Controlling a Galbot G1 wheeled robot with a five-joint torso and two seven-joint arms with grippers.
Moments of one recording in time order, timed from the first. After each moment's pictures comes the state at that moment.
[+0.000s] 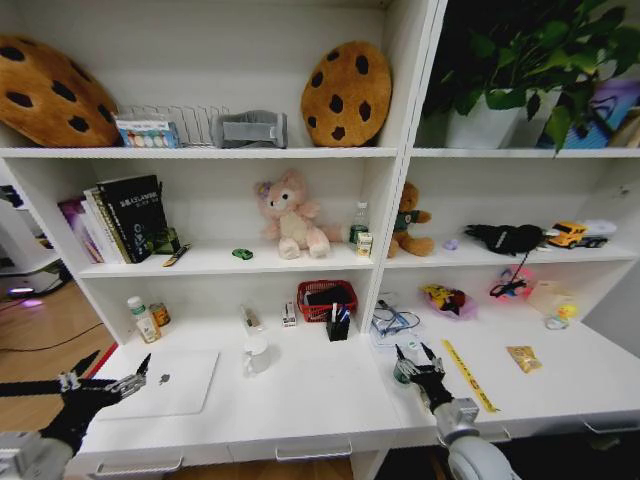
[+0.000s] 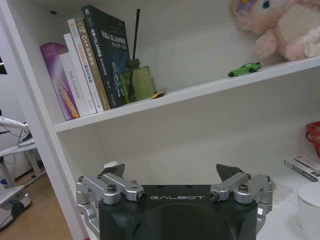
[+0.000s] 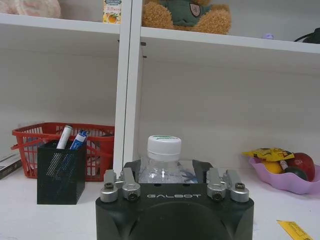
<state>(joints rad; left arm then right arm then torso) 2.00 -1.17 -1.22 -2.36 -0.49 0.20 0.08 -1.56 0.98 0.46 1.89 0.44 0.16 0.23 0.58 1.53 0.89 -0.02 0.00</state>
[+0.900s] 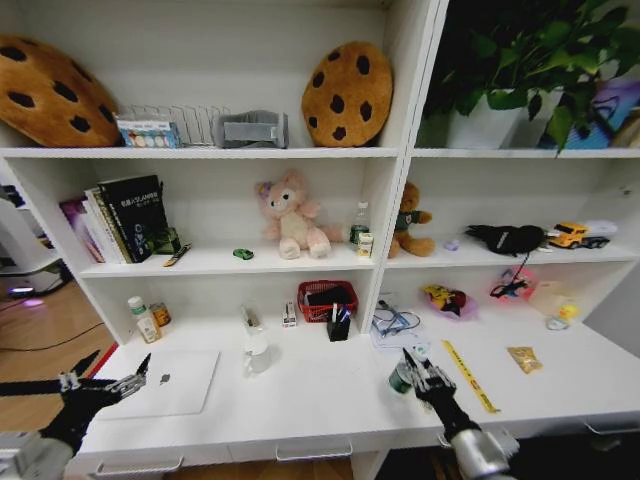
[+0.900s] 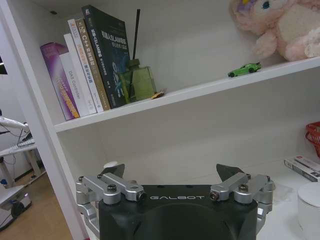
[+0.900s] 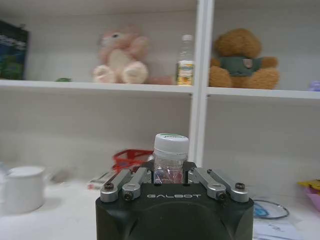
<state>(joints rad) 2.00 -1.17 -1.22 -2.36 -0.49 0.20 0.08 -2.13 1.10 0.64 2.22 0.29 0.43 -0.05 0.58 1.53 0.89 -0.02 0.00</state>
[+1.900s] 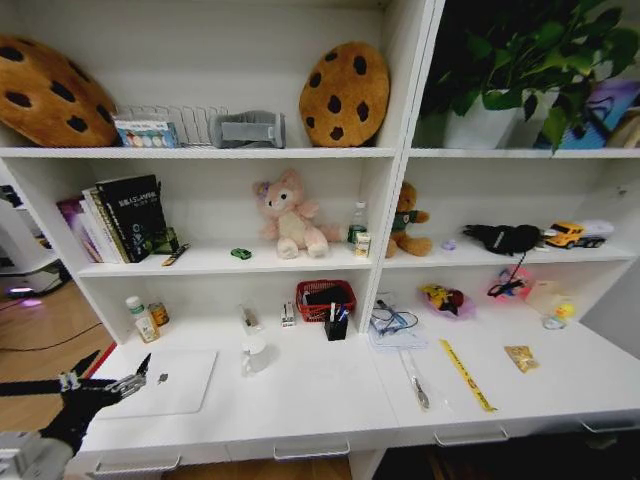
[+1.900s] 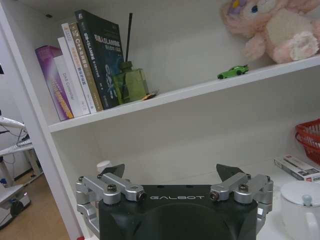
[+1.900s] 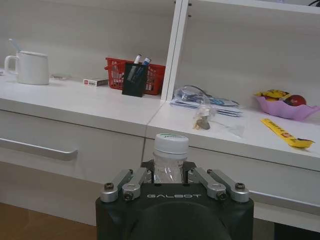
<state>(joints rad) 2.00 -1.17 -1.22 -2.36 -0.49 0.20 0.08 -2.24 1.17 0.61 1.74 0.17 0.78 -0.02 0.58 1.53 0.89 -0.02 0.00</state>
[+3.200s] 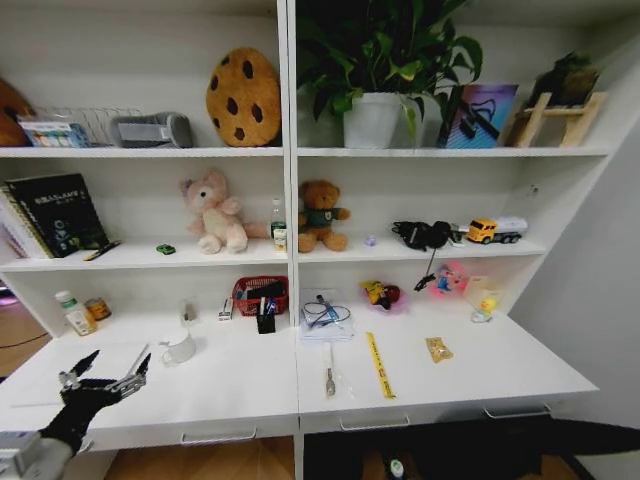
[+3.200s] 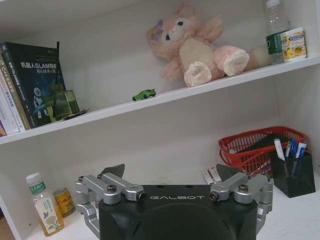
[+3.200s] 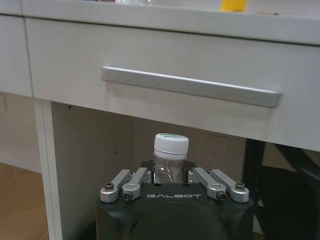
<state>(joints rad) 2.00 -1.17 -1.22 -2.36 -0.49 0.20 0.08 -1.64 1.27 0.35 1.19 0.08 0.68 -0.07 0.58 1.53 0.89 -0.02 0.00</state>
